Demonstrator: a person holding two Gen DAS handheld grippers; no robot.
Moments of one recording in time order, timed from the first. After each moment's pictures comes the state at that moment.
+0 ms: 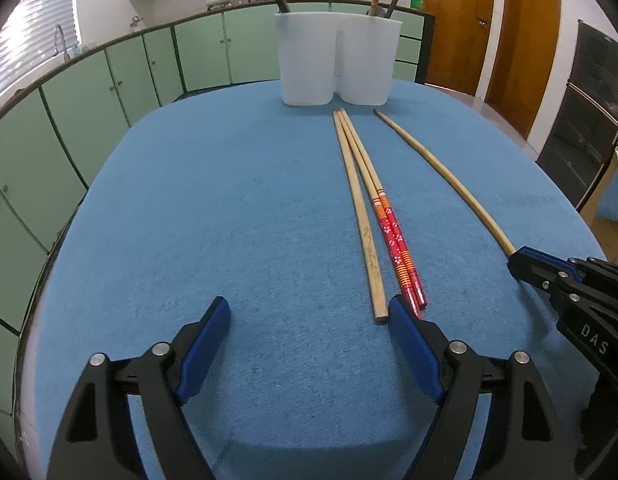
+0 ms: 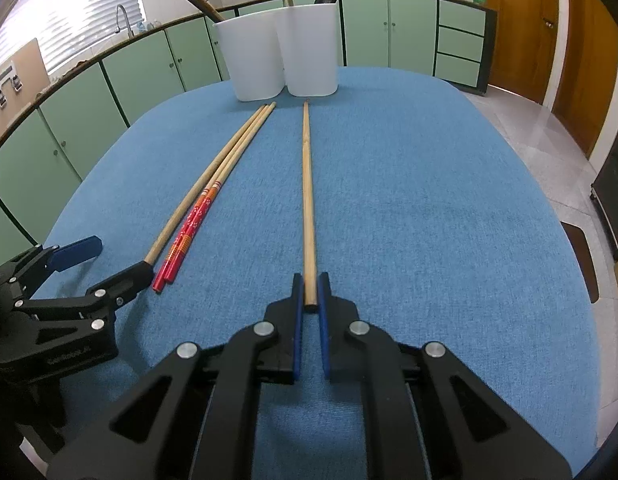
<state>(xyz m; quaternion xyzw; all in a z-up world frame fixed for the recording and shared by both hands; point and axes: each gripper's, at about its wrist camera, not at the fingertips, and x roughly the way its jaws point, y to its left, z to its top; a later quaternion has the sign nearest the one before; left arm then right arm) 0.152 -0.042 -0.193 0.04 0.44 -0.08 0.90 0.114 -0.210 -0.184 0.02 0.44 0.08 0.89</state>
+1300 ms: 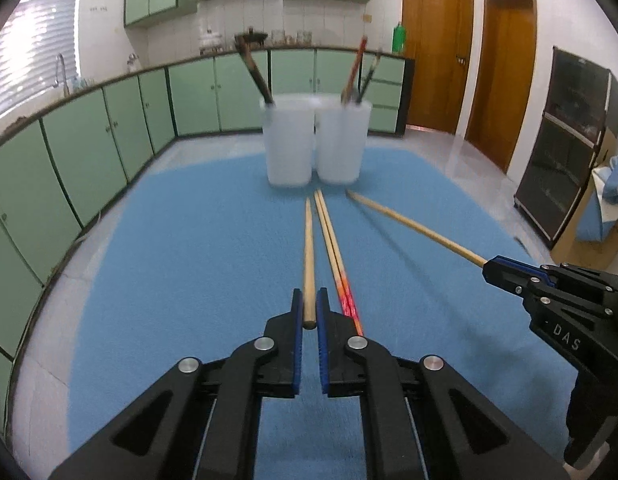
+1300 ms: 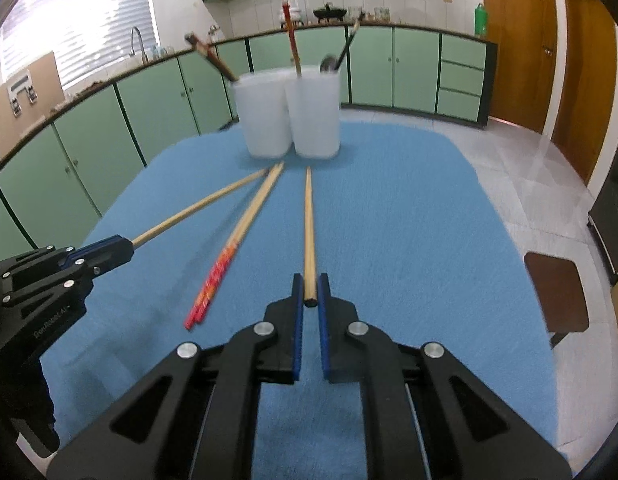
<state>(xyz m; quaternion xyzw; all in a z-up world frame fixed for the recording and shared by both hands) 0.126 -0.040 -0.116 0.03 0.35 -0.11 0.93 0.097 -0.222 -0.117 0.01 0.37 0.09 0.92</state>
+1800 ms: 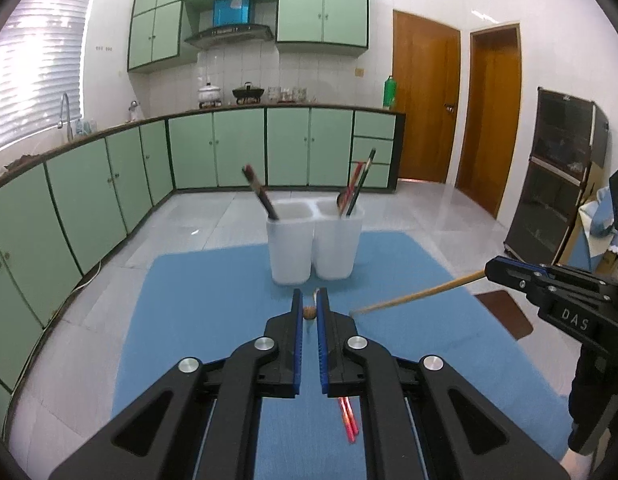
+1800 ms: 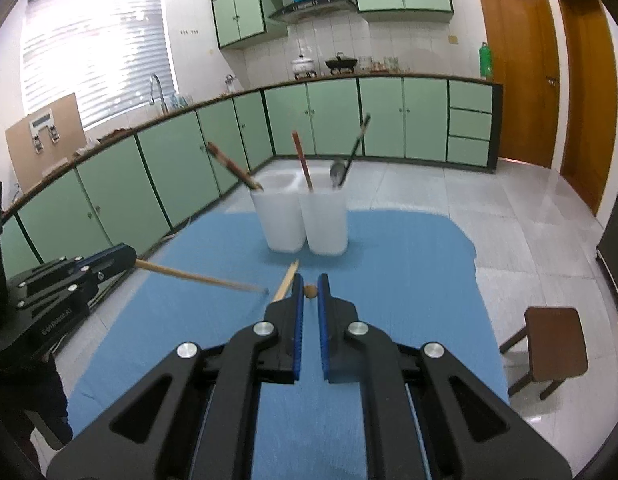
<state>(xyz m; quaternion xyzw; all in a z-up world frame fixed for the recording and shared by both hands) 0.141 -0.031 -0.026 0.02 0.26 -0.13 0.96 0.115 -0.233 -0.020 0.03 0.29 0.12 0.95</state>
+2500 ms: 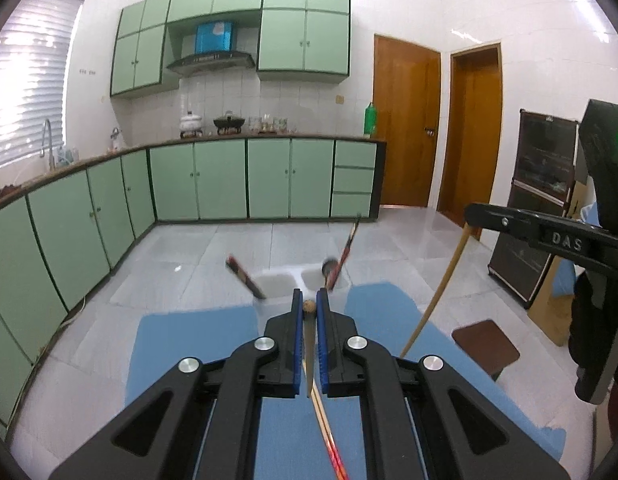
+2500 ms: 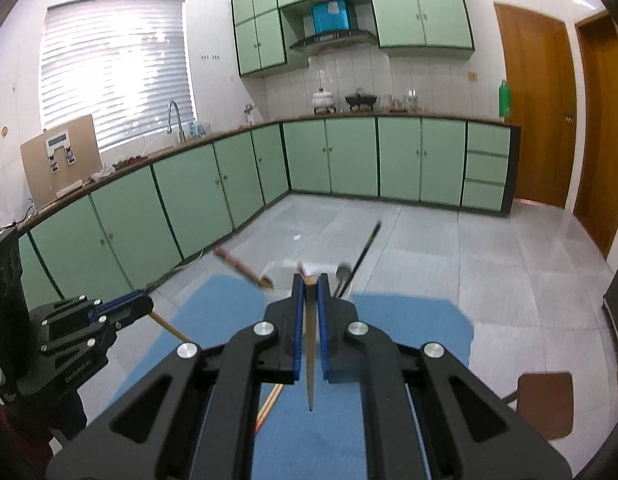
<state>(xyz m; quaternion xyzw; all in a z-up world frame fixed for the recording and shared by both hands) 0.181 -0.041 0.035 0.02 0.21 -0.16 0.96 0.179 -0.246 0.085 0.01 0.23 0.15 0.96</state>
